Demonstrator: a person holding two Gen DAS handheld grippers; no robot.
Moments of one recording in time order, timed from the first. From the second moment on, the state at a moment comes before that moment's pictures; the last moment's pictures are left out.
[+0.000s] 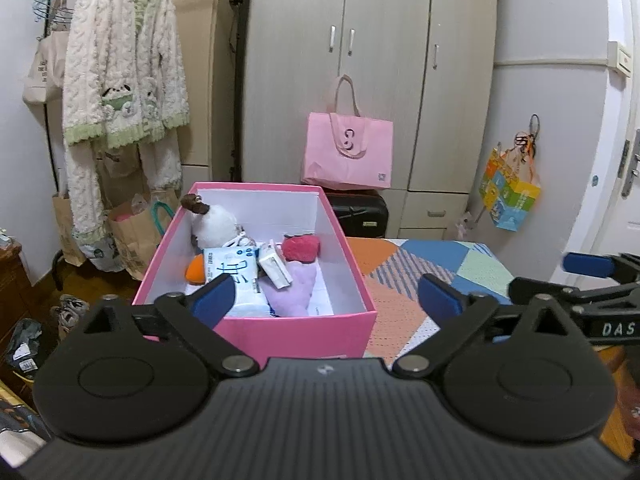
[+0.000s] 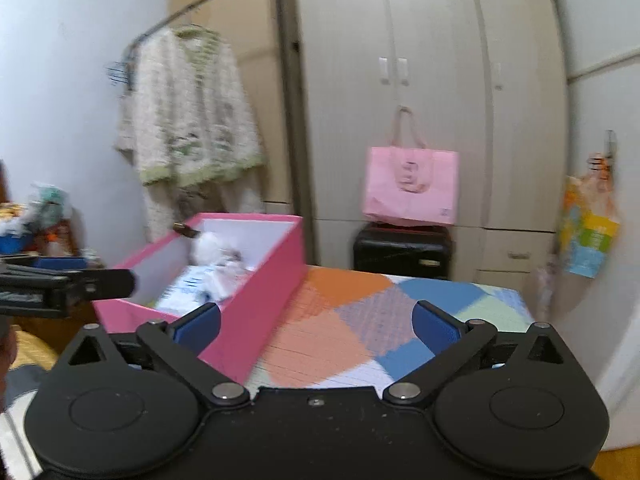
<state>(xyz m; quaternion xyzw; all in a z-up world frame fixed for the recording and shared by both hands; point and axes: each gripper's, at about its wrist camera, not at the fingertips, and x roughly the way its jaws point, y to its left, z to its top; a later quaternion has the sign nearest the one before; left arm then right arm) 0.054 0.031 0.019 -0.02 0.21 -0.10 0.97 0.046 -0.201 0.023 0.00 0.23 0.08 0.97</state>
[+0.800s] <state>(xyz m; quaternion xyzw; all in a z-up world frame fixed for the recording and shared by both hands) 0.039 0.017 0.011 0.02 0.21 -0.03 0.98 0.006 -0.207 0.027 0.00 0.23 0.01 0.97</state>
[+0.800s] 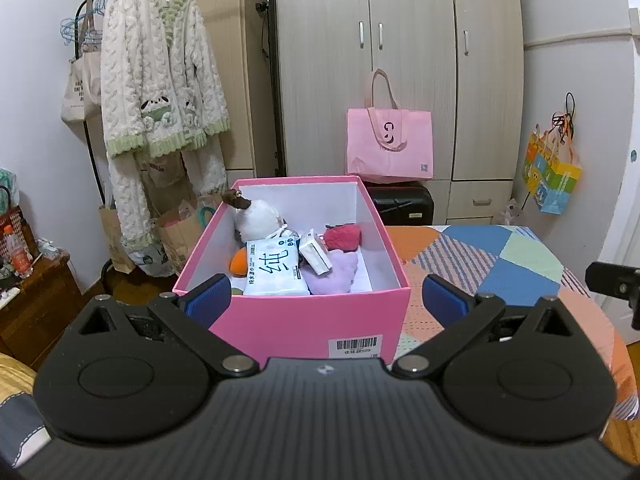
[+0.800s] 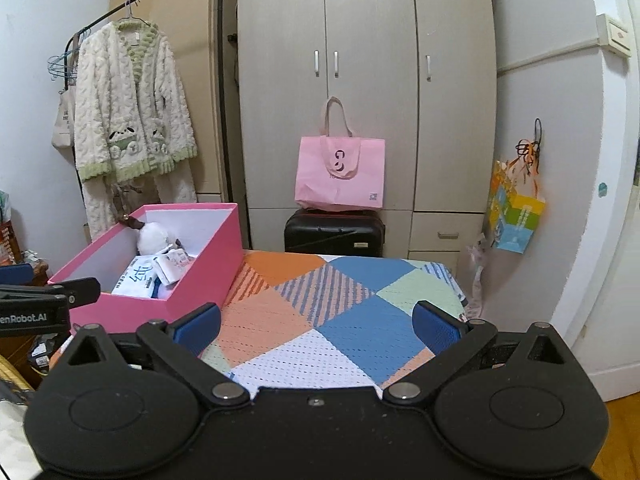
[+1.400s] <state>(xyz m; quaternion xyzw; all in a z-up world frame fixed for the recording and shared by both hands) 0.029 0.009 0.005 0.04 0.22 -0.01 0.97 -0.005 -0.202 0.020 -0.02 0.24 -0.01 0.97</state>
